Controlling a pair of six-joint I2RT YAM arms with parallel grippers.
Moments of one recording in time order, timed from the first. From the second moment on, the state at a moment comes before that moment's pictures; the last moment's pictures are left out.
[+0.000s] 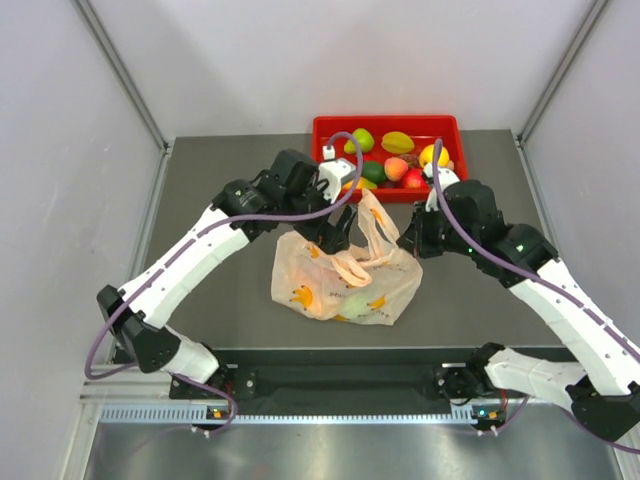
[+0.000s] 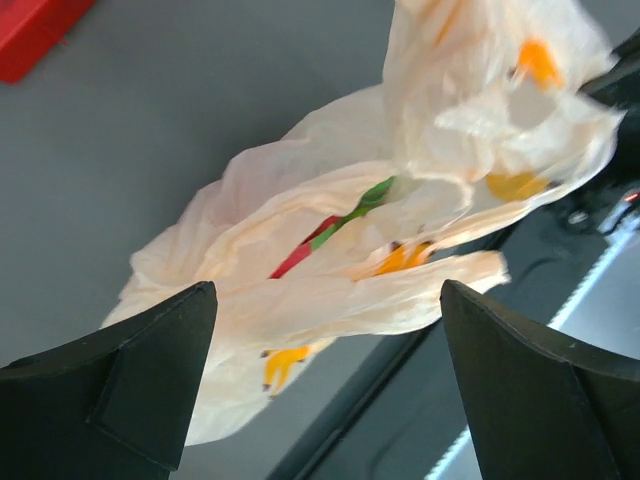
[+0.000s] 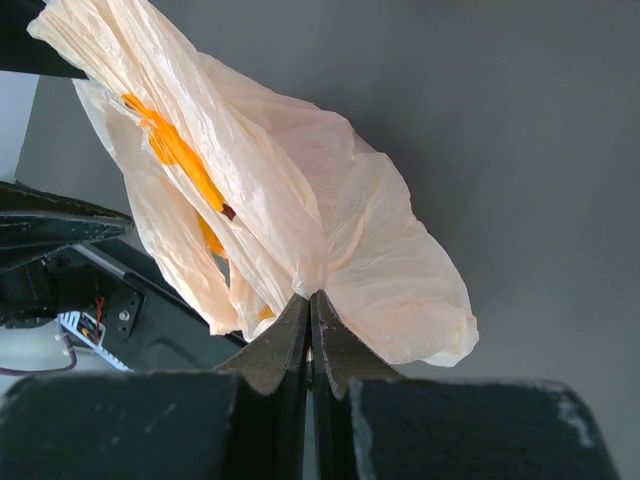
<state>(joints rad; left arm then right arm) -0.75 1.49 1.65 -0.93 0.22 -0.11 0.63 1.03 1.24 -0.84 -0.06 0.44</state>
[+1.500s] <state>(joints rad) -0.74 1.43 1.42 -0.77 0.30 0.24 0.63 1.08 1.22 -0.83 -0.07 0.44</state>
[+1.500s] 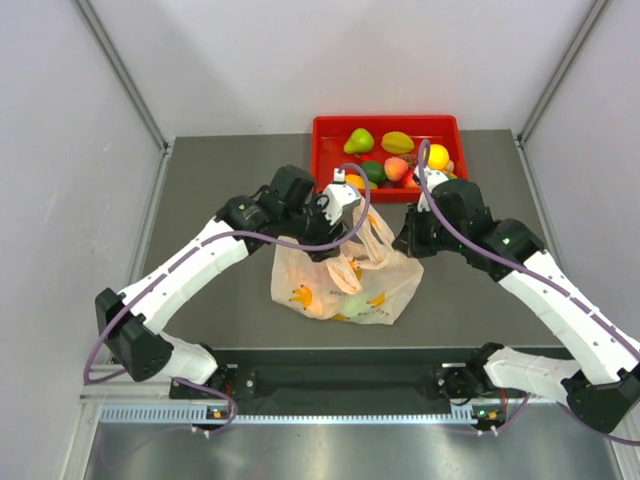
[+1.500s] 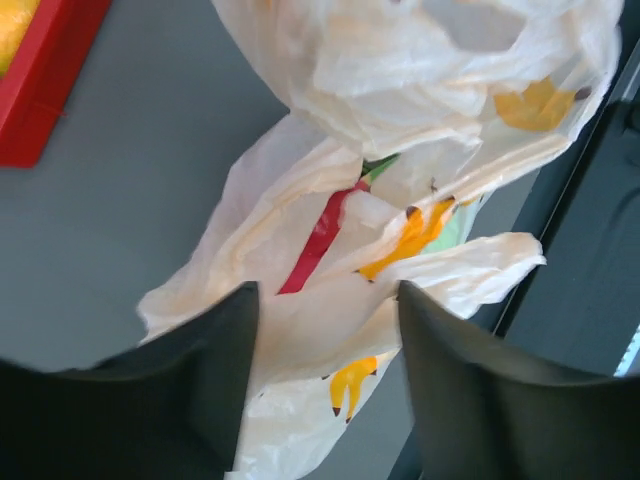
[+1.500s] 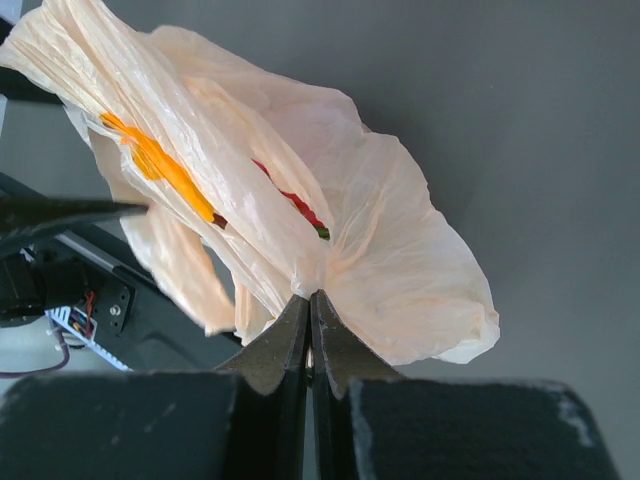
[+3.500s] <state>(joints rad) -0.74 1.41 1.29 -0.68 0.16 0.11 0.60 1.07 1.15 -0.79 -0.12 0.44</state>
